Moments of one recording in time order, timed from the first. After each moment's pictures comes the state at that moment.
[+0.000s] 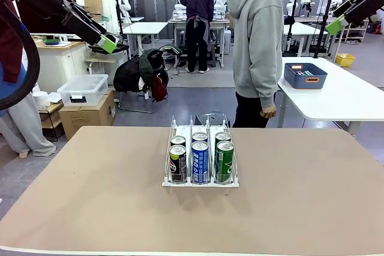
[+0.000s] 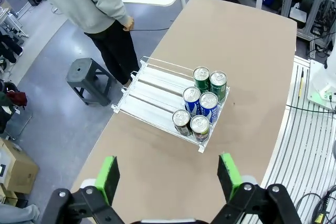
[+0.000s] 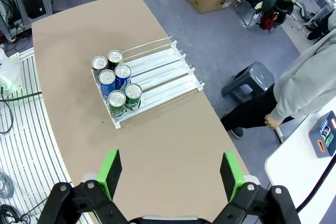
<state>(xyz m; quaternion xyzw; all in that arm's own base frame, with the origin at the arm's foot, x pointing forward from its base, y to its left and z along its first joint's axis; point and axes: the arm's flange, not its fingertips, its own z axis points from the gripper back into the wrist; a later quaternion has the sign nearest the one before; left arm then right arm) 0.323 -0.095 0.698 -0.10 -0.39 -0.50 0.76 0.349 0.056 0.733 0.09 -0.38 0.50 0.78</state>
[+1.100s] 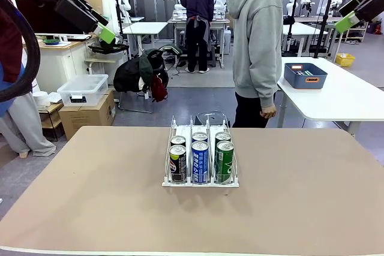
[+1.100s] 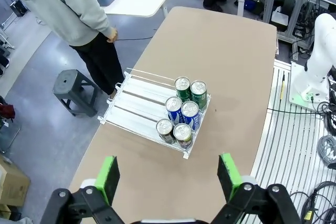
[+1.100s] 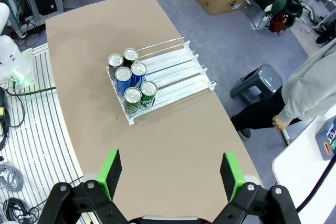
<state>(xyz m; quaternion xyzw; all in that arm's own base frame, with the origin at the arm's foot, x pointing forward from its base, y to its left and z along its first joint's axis) 0.311 -0.097 0.721 -0.14 -0.39 -0.52 0.75 0.322 0.053 0.744 0.11 -0.37 0.51 0.77</state>
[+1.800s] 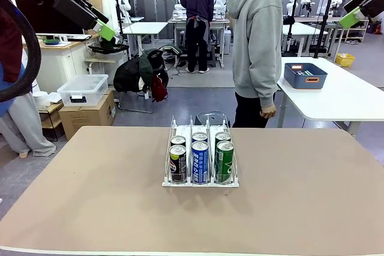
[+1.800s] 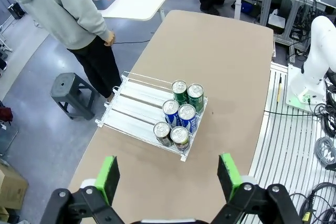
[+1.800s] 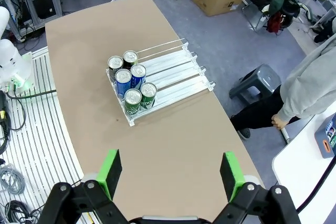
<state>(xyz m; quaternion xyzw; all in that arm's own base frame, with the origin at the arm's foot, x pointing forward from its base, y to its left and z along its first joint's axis) 0.310 -0.098 0.723 -0.15 -0.39 -0.52 0.74 0.317 0.050 0.748 0.11 -0.37 0.50 0.77</state>
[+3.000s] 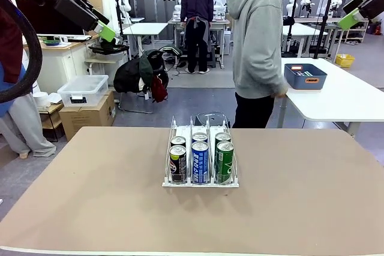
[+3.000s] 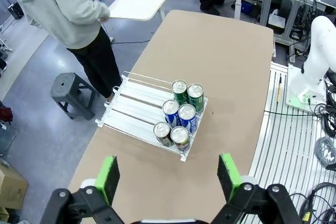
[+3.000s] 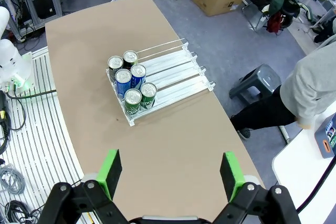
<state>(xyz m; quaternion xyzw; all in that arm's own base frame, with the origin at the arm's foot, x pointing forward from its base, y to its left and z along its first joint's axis) 0.310 -0.098 0.723 -0.15 -0.39 -0.52 0.74 0.317 0.050 0.748 0.11 -0.37 0.50 0.77</state>
